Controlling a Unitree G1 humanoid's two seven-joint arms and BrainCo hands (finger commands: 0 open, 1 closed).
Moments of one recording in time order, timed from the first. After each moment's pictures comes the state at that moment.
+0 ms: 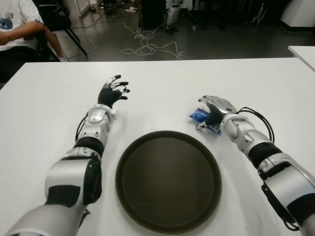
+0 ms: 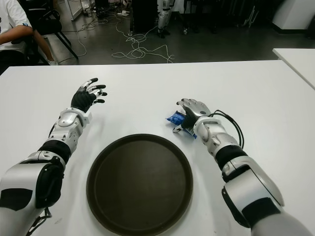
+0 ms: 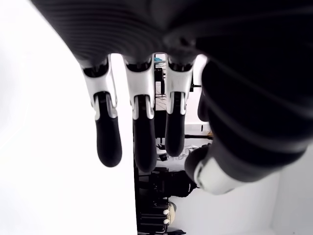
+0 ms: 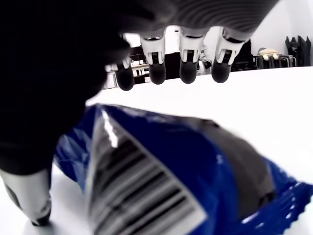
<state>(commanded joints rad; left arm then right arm) -0.88 0.10 0.21 1.28 -0.03 -0.28 -0.09 -0.79 -0.29 0.53 1.11 -0.74 -0.06 -0.09</state>
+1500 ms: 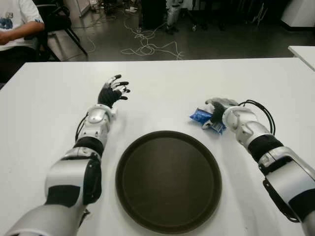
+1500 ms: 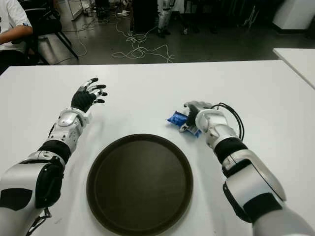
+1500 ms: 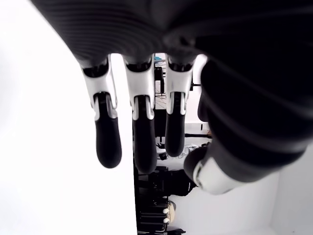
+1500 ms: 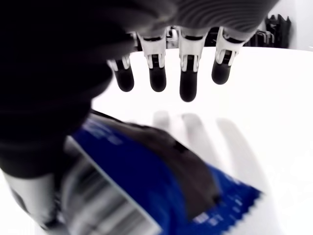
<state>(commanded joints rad) -0.88 0.10 0.21 1.28 -0.03 -0.28 -0.10 -0.81 -0.31 0.54 1.02 -0.71 0.11 0.16</state>
